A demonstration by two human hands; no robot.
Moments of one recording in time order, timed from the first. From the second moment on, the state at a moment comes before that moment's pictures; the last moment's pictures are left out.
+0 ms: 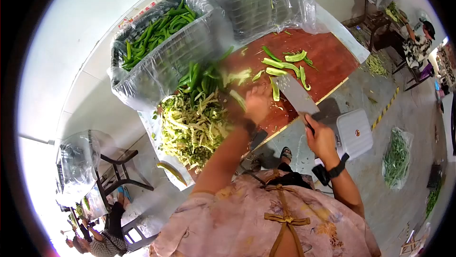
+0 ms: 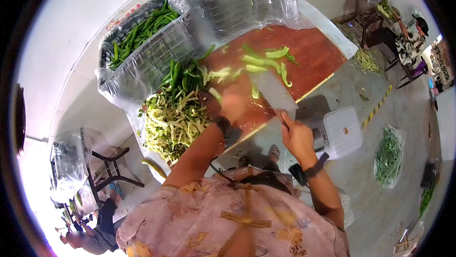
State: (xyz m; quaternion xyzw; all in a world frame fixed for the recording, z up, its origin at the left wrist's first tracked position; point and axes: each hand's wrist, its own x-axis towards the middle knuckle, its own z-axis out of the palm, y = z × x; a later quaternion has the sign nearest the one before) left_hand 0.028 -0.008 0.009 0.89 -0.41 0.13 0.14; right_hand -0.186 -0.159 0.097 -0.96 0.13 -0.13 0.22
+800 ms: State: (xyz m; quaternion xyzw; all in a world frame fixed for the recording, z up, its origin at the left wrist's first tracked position) left_hand 0.056 0.082 0.016 0.88 -0.39 0.02 0.27; right_hand -0.266 -0.112 0.089 -0.98 0.06 -0.05 0.20
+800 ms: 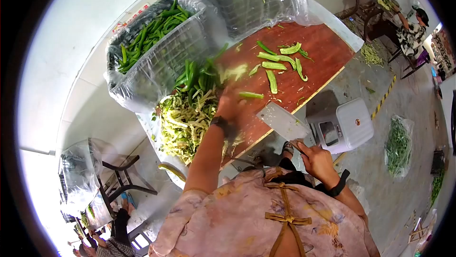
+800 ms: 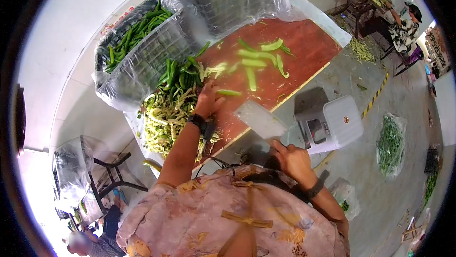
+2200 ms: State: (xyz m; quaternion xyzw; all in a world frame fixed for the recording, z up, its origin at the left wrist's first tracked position) left_hand -0.036 0.048 -0.011 0.84 -0.49 0.05 0.23; right_hand -0.273 -0.182 0.096 -0.99 -0.01 0.00 0.12
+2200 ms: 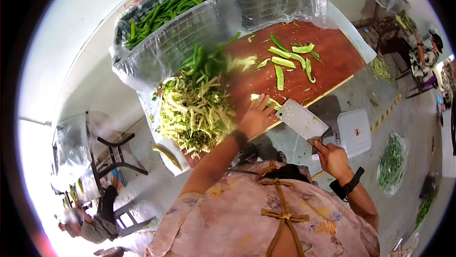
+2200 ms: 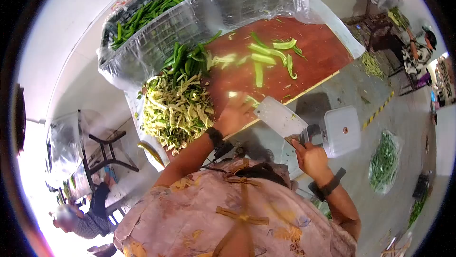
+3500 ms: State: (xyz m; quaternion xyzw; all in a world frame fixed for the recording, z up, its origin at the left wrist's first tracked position) left_hand -0.034 0.070 -0.001 0.92 -0.35 0.00 0.16; right_hand -0.232 -0.223 0.043 -0.98 -0.11 -0.02 0.18
